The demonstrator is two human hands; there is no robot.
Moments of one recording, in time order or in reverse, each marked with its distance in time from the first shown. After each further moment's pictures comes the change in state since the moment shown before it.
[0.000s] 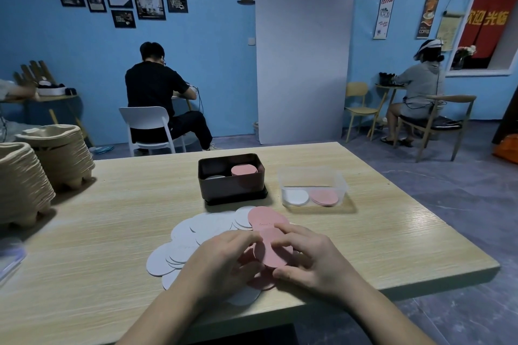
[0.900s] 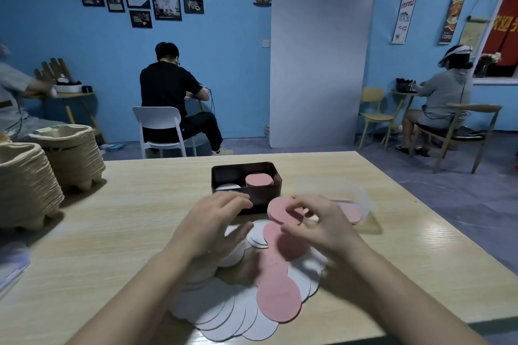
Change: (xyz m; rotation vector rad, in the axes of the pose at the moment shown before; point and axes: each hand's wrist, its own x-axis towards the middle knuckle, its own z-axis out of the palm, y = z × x) left_hand 0.048 -0.068 -0.042 0.223 0.126 -0.009; right_hand 0.091 0.031 -0.013 -0.041 0.135 0.047
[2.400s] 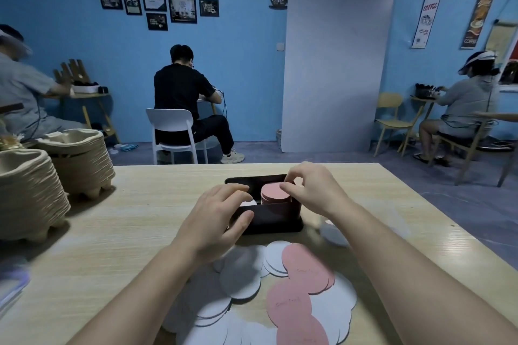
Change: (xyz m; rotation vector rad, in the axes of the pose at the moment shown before) left_hand 0.026 -0.051 0.003 -0.042 -0.001 -0.143; right_hand 0.135 0.009 0.020 -0.351 -0.100 0.142
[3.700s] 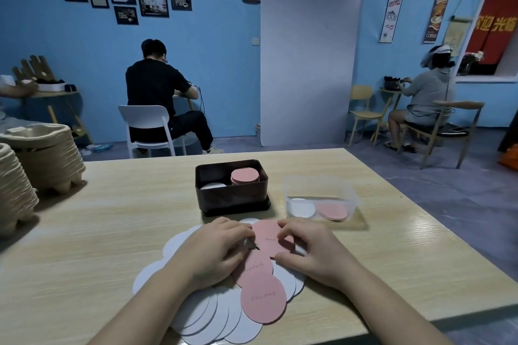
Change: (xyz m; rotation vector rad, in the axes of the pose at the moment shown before) left_hand -0.045 0.052 0.046 -0.051 -0.305 0.084; right_hand -0.171 0.037 0.011 0.293 -0.077 -0.146
